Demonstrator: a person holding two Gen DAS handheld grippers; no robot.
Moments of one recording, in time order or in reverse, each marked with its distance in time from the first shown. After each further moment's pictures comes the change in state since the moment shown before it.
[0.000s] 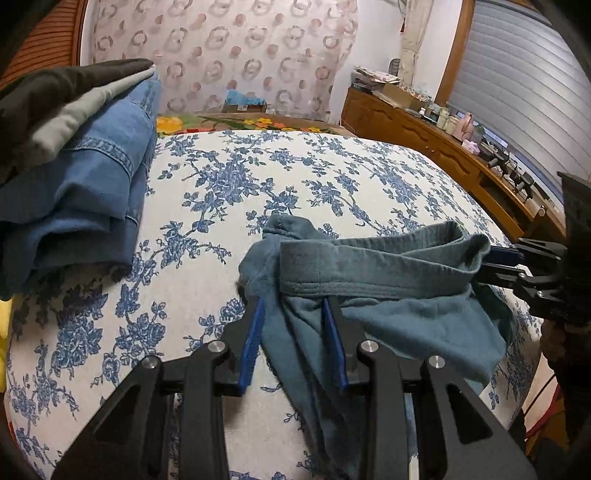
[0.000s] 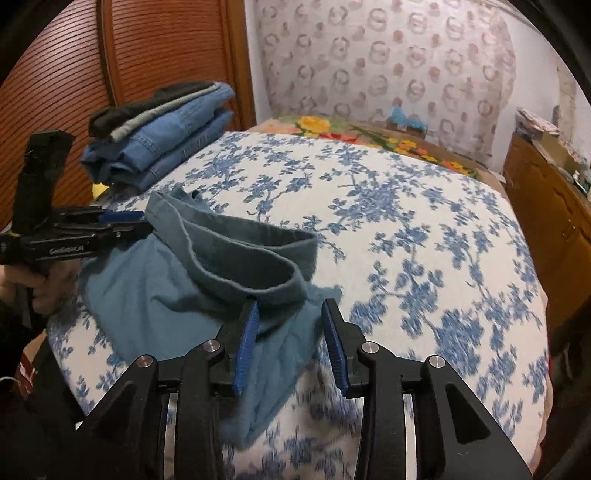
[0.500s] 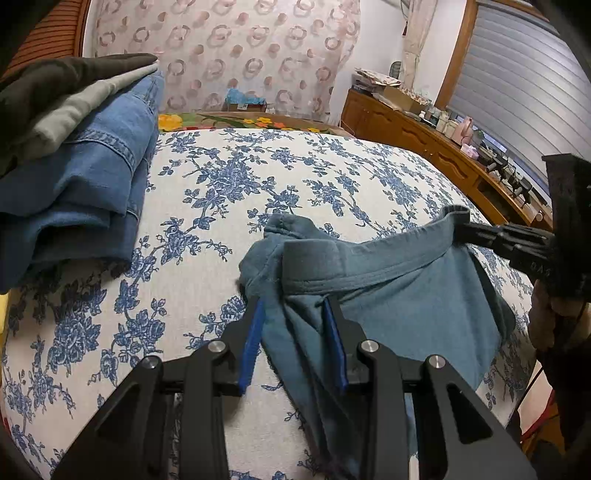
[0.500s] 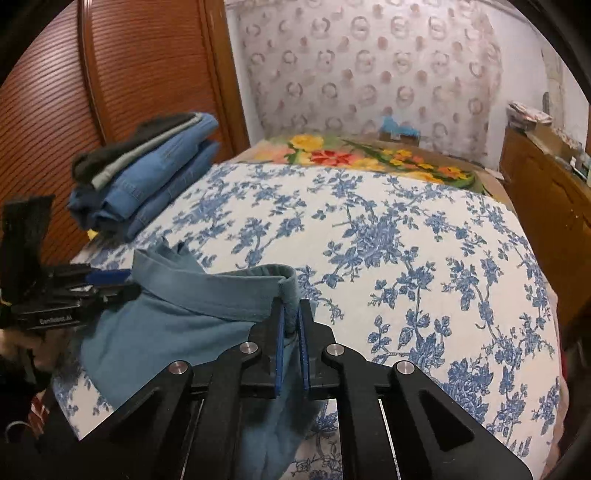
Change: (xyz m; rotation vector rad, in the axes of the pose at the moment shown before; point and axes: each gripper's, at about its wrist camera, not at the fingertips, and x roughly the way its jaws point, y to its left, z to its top) left arm -0.001 0.003 -0.002 -0.014 -0.004 -0.013; right arm 0.014 -0.012 0.029 0.088 -0.056 -0.024
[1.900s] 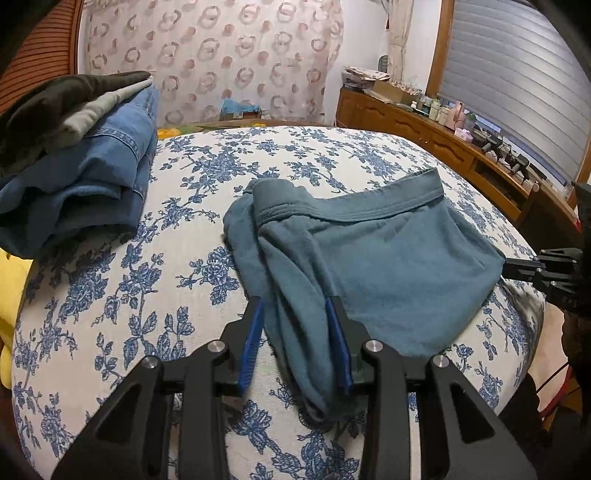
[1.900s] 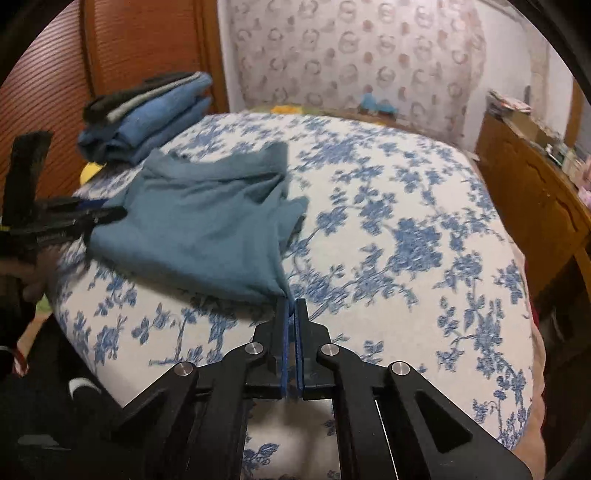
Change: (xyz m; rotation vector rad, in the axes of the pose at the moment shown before) left arm -0.018 -0.025 -0.034 0.086 -0.022 0.050; right arm -0.065 0.005 -0.094 -0.009 0.085 -0.071
